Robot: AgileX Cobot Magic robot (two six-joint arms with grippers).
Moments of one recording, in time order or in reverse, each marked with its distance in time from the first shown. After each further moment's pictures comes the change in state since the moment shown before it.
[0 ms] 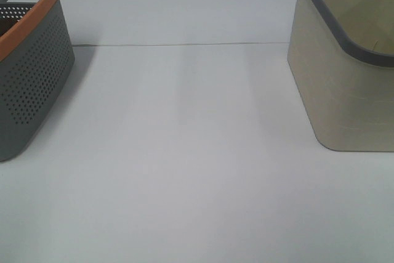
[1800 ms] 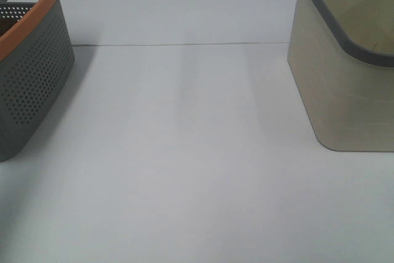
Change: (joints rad) left arm 0.000 0.960 -0.410 0.138 -0.569 -0.454; right arm 0.000 0.000 0.000 0.000 0.000 0.002
